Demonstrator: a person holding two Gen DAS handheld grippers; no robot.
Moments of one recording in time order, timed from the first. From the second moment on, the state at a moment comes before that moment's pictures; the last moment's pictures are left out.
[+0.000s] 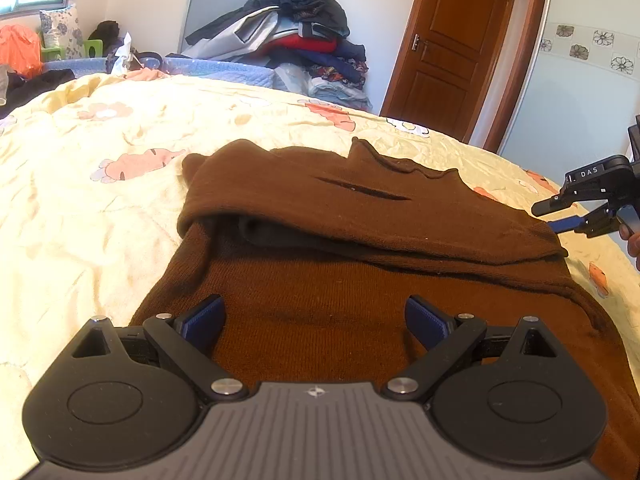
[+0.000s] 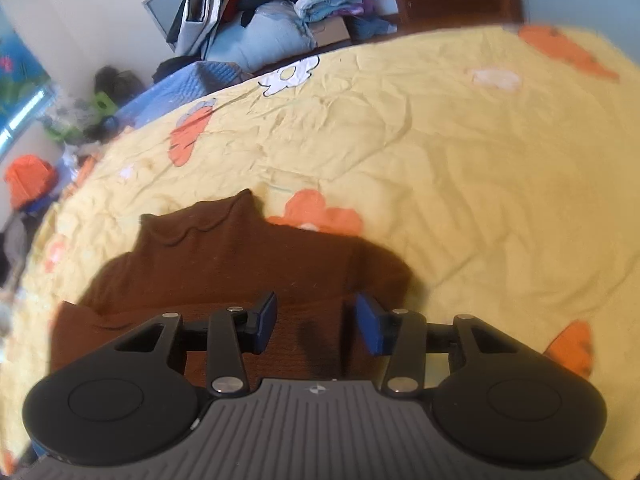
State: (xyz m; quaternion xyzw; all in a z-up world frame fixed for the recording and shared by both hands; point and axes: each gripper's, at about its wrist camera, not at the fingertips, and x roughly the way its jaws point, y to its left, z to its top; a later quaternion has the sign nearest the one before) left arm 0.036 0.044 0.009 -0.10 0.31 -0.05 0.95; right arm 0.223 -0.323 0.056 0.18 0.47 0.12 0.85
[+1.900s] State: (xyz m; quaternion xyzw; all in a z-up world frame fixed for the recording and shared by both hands) left arm 0.075 0.140 0.052 -0.14 0.33 -0.07 0.93; right arm 0.118 -0.372 0.060 0.23 0.39 0.16 0.88
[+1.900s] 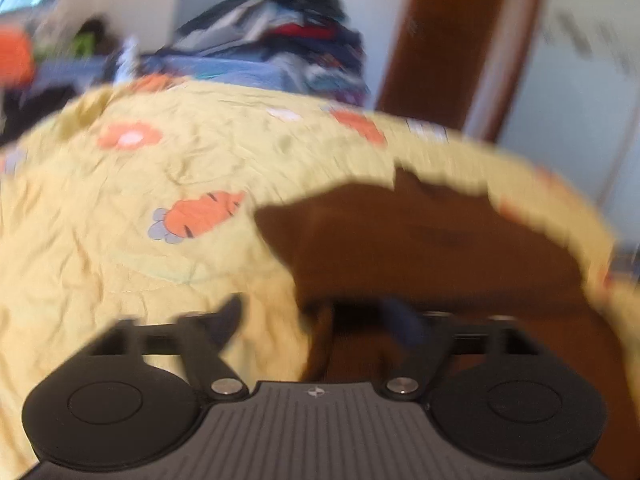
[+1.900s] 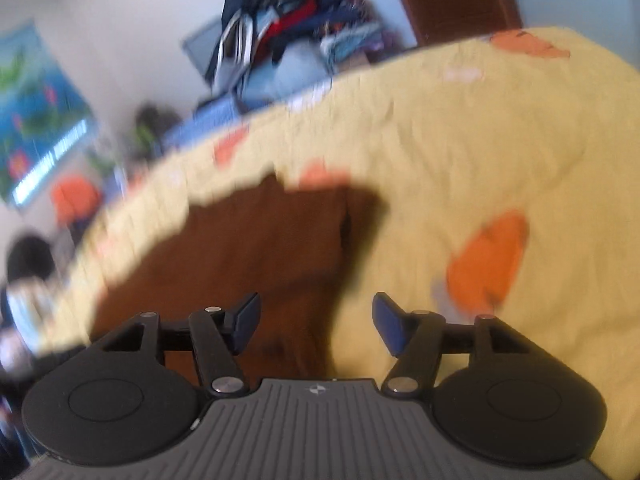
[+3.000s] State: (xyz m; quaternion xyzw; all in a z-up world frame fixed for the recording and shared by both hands) left arm 0.052 0.112 0.020 -0.11 0.38 -0.04 0.92; right arm 0.072 -0.329 0.031 0.14 0.43 0.20 0.87
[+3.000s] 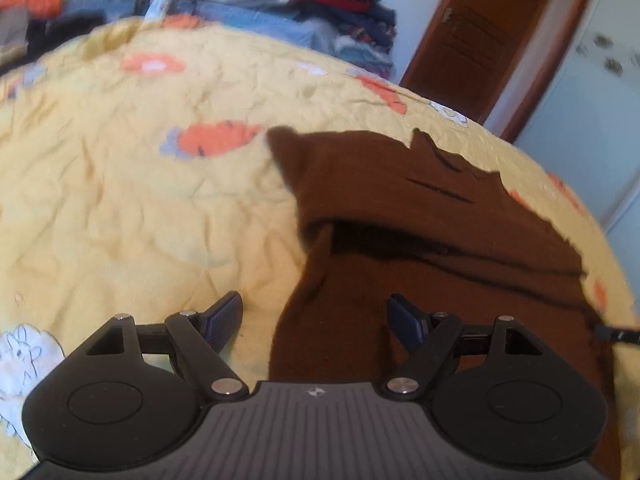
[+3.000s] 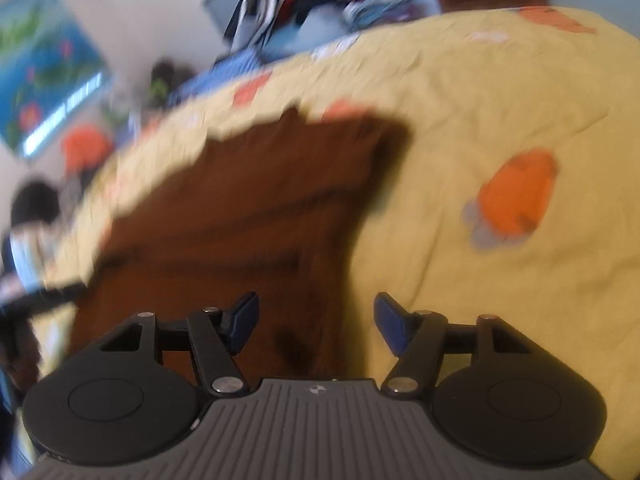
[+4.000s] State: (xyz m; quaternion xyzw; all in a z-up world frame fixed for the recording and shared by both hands) left arm -0.031 0.138 0.023 -0.14 0.42 -0.06 0.90; right arm -0.009 -0.382 0.015 0.31 0.45 0.19 0.81
